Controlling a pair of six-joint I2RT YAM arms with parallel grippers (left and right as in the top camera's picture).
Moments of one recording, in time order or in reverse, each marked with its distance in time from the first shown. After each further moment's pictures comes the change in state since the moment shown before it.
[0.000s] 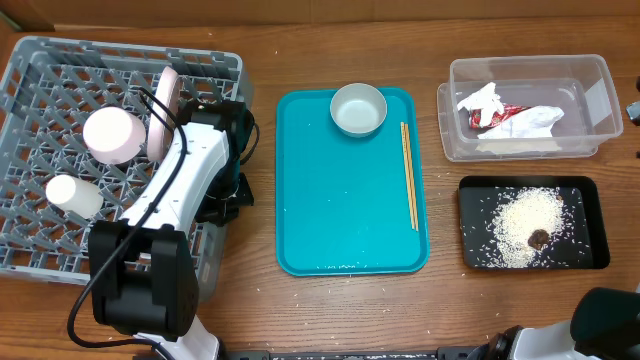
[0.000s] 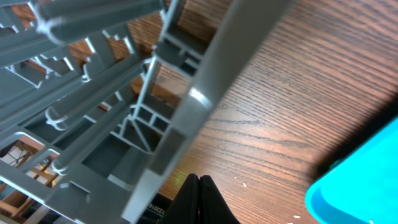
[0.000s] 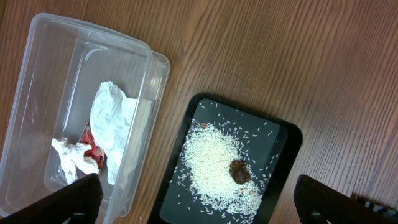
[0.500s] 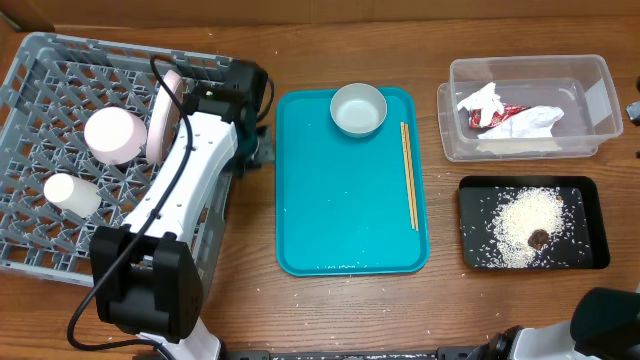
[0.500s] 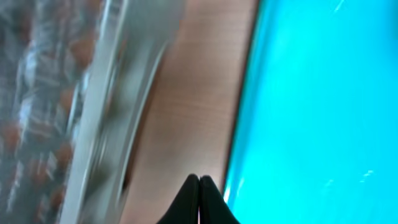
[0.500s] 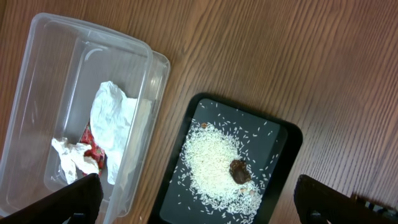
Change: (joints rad) left arm -0.051 0.000 0.135 0.430 0.098 0.214; right arm 0.000 0.000 0.000 0.000 0.000 0.000
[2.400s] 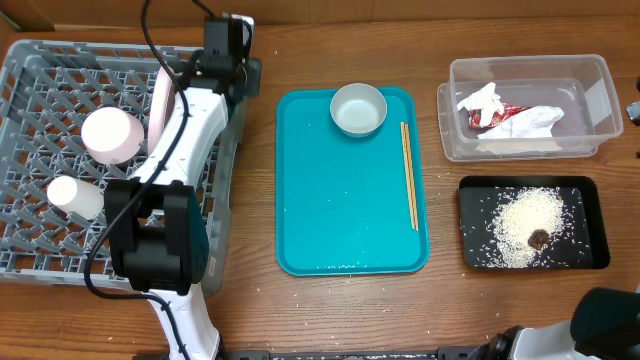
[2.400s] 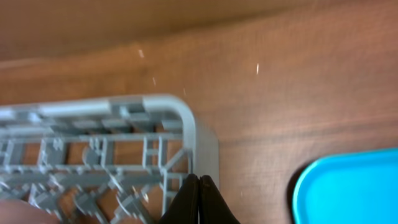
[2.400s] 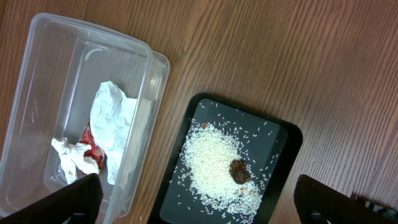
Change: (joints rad) left arm 0.101 0.225 0.164 0.587 -0.087 0.433; right arm 0.000 0.000 0.000 0.000 0.000 0.000
